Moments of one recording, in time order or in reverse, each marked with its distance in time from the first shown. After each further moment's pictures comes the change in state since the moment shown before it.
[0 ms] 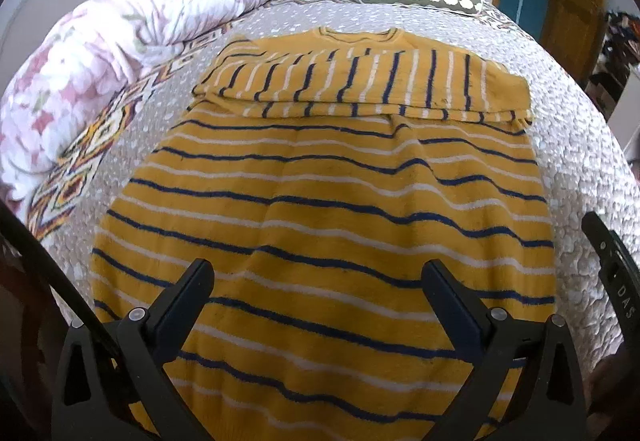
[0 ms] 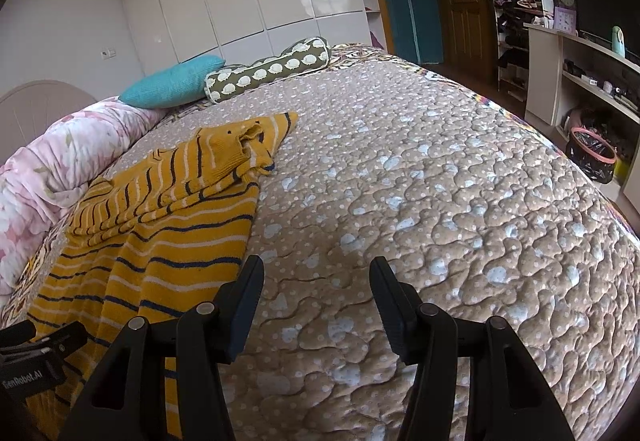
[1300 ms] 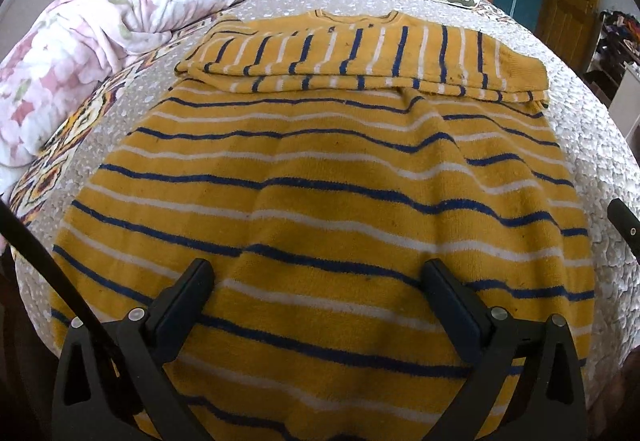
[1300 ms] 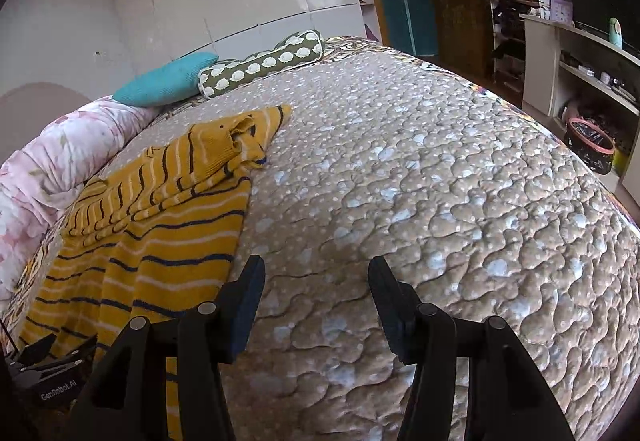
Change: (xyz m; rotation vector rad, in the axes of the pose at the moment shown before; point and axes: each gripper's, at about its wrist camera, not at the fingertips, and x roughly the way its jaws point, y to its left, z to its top) left arm 0.041 0.007 -0.010 0.020 0.003 -0.035; right arm 0.007 -0.006 -0.001 0.020 0.025 -0.002
